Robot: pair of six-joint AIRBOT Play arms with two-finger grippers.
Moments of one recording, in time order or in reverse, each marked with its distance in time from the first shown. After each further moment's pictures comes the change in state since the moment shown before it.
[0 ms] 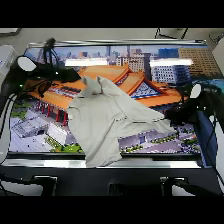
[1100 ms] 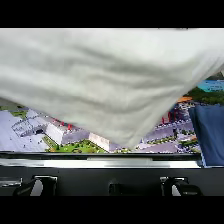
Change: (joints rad) left arm 0.539 1.049 -0.010 -0.074 0.515 -0.151; right arm 0.001 0.647 0.597 -0.095 -0.360 -0.136
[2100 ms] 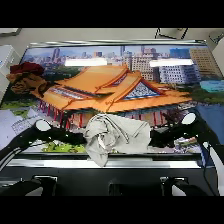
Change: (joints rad) left arm -0.644 -0.586 -1.091 -0.203 -0.401 0.259; right arm 0.002 -0.463 -1.069 0.559 0.210 -0.037
